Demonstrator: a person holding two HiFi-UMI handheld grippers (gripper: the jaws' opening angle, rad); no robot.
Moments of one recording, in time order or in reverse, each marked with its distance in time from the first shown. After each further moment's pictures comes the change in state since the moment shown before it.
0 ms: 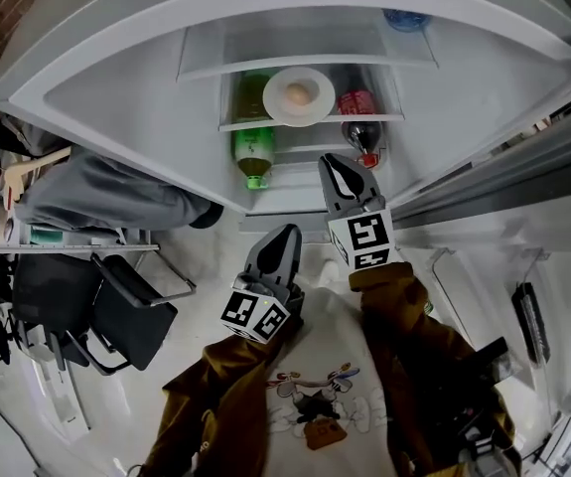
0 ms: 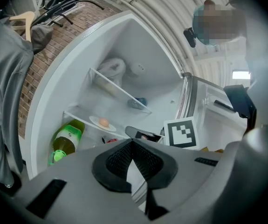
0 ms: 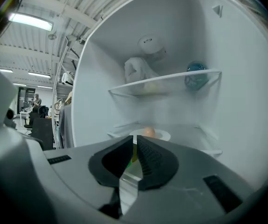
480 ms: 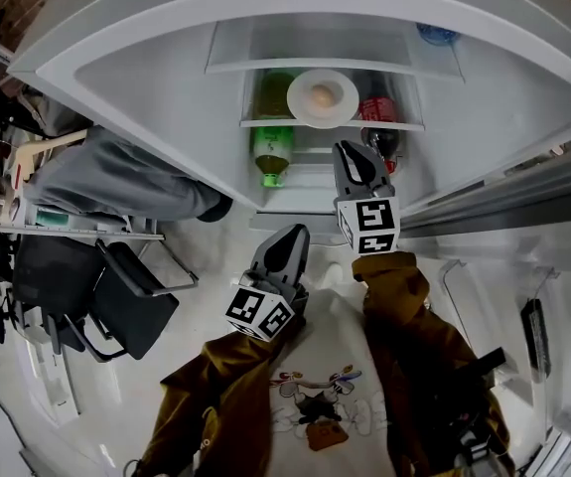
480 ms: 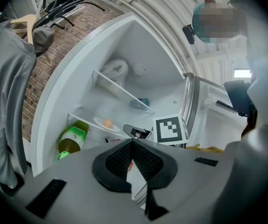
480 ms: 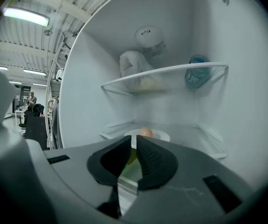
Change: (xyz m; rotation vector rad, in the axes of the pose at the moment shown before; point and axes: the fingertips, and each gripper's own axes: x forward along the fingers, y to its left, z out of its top) left arm -0.006 0.012 0.004 0.015 -0.001 0.016; right arm 0.035 -0.011 0.003 -0.004 0.013 -0.044
